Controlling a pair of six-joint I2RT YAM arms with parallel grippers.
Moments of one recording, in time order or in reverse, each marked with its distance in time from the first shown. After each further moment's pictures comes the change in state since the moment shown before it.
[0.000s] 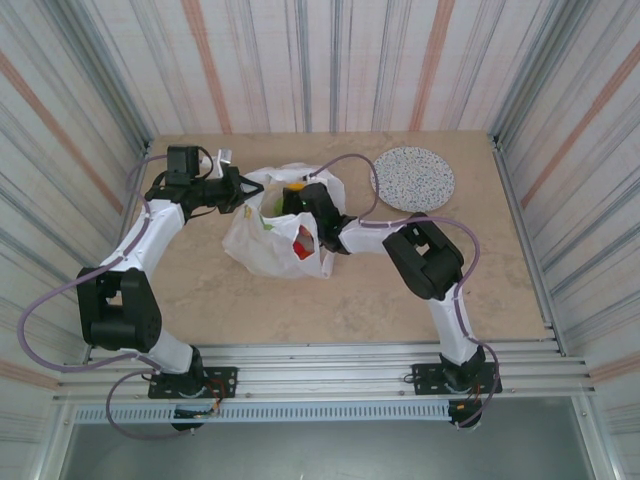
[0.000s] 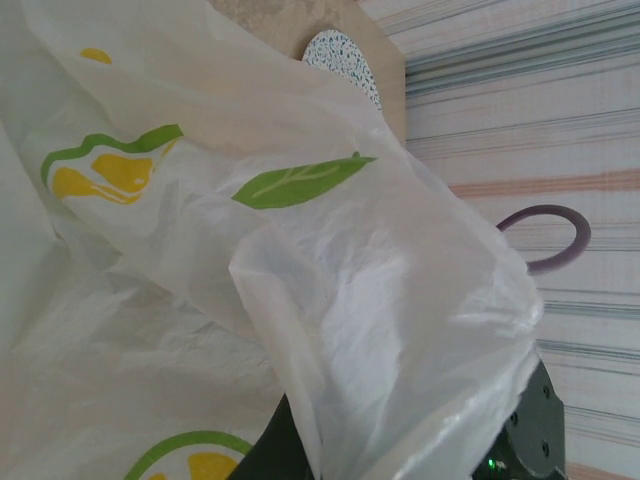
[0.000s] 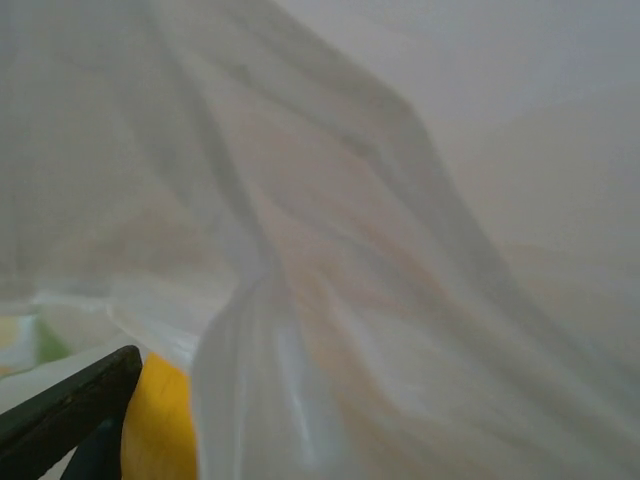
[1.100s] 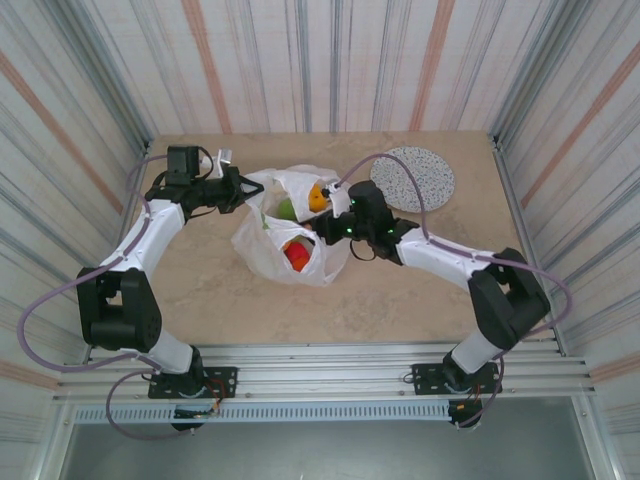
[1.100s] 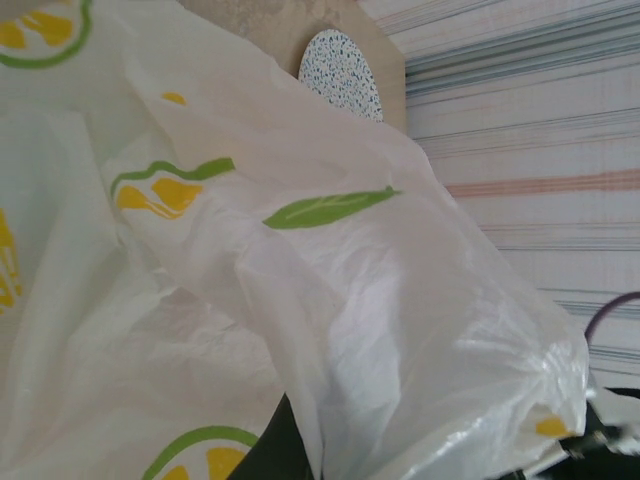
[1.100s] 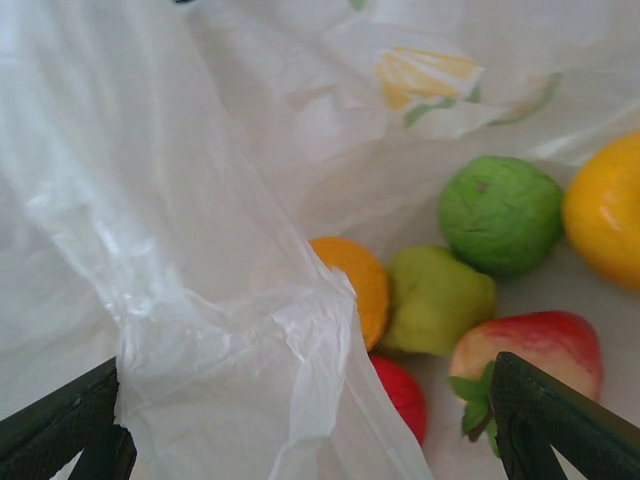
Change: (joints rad) left arm 0.000 0.000 0.000 0.000 -0.001 0.000; right arm -0.095 -0.585 -0.360 -0.334 -0.742 -0.182
